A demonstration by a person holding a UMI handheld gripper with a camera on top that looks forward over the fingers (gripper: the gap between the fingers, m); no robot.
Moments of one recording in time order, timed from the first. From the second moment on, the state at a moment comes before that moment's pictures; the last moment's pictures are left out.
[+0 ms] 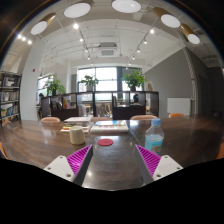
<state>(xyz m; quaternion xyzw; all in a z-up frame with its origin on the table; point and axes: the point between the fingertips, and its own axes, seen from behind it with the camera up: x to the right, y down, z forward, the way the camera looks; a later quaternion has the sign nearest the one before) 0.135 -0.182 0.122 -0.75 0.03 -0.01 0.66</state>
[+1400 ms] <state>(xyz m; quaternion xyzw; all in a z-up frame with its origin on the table) 0.272 -0.044 0.118 -0.75 -0.03 -0.17 0.64</state>
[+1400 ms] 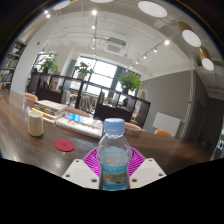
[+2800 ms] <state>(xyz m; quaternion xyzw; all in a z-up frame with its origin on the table) 0.009 0.145 0.209 -0.39 -0.53 -0.59 0.47</state>
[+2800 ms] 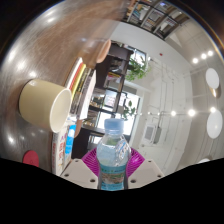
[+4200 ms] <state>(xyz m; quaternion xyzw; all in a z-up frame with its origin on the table) 0.116 0.075 0.083 -0.78 0.04 -0.01 0.62</state>
